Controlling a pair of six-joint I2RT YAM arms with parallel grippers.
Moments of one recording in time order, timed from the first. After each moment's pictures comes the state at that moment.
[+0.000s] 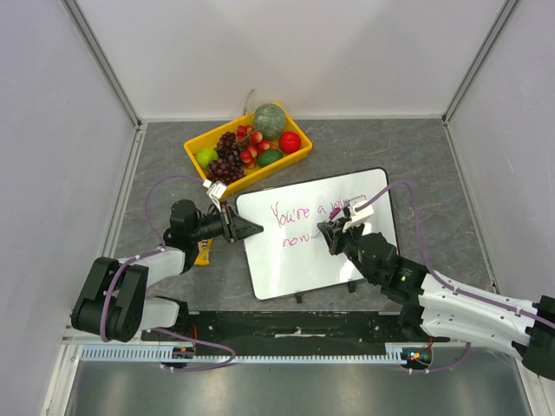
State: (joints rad) left arm -0.23 1.30 0.32 0.76 0.93 -0.61; right arm 1.01 0.82 0.44 0.20 0.49 0.28
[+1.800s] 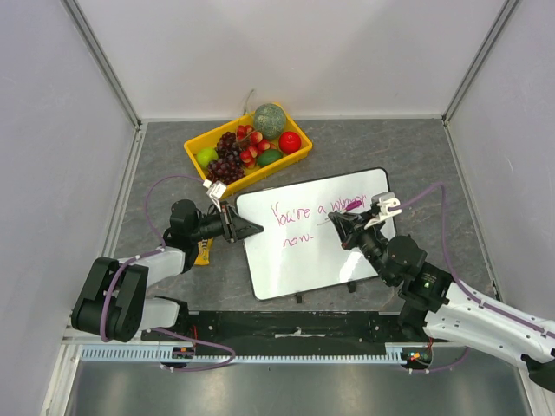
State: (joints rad) left arm -0.23 1.30 0.32 0.76 0.93 -0.61; right arm 1.00 0.62 0.48 0.15 0.50 0.28
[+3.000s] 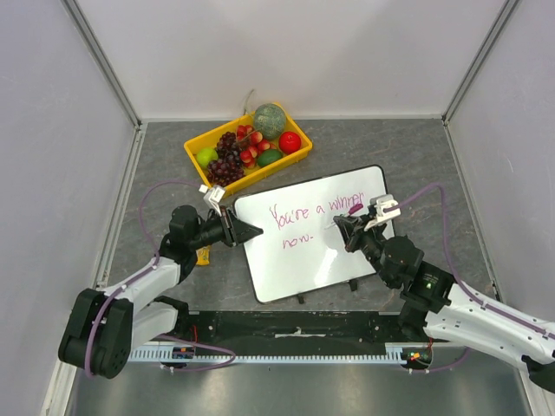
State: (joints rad) left arm -0.28 1.09 0.30 0.51 0.73 -0.60; right arm 1.00 0.61 0.48 0.06 0.55 0.26
